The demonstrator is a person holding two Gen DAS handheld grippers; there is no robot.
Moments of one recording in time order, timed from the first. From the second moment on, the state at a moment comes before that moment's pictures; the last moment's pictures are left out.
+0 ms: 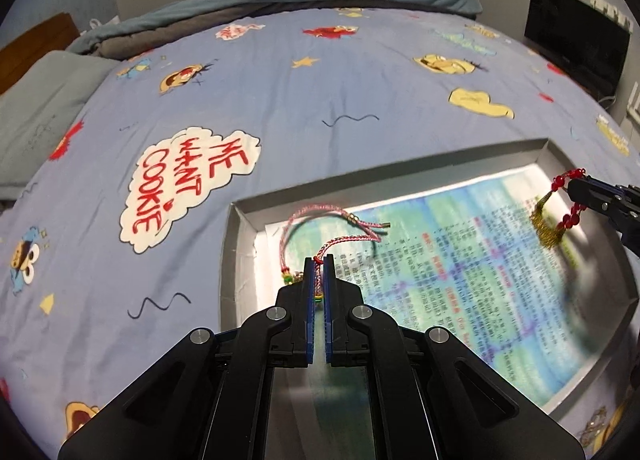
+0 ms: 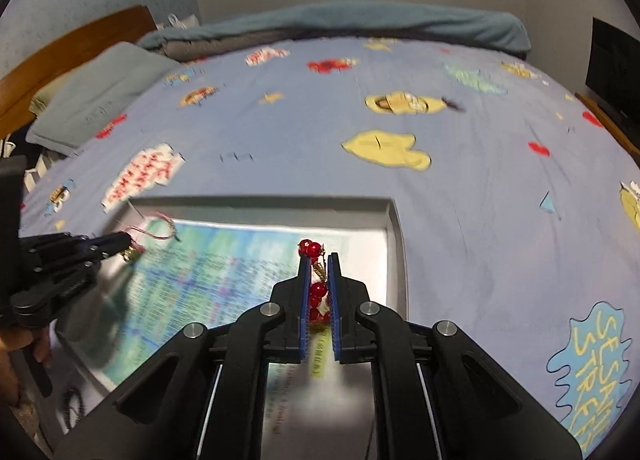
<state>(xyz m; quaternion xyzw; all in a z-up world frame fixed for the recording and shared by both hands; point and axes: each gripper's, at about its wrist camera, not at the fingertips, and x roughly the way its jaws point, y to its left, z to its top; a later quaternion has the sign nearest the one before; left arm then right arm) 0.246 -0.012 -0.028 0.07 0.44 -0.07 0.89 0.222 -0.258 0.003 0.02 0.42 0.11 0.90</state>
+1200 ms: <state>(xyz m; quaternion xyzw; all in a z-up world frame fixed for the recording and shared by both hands) 0.140 -0.009 0.031 0.09 0.37 -0.06 0.92 0.093 -0.287 0.062 0.03 0.35 0.10 0.93</state>
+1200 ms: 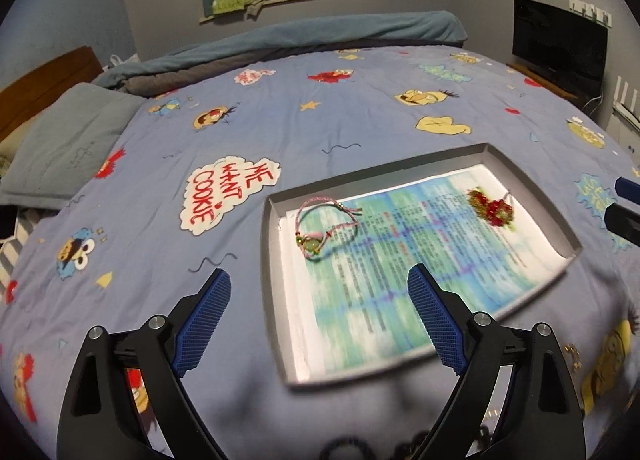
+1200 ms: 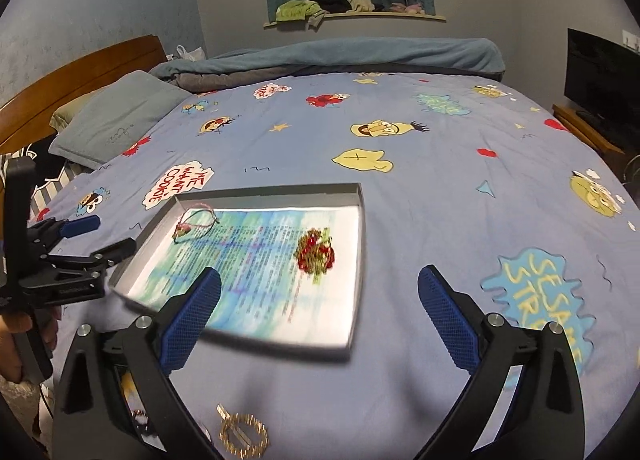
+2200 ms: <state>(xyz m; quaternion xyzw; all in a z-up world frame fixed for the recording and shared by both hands) 0.029 0.042 0.036 0.06 0.37 -0.07 0.92 -0.008 -0.277 0.056 -0.01 0.36 0.10 0.93</state>
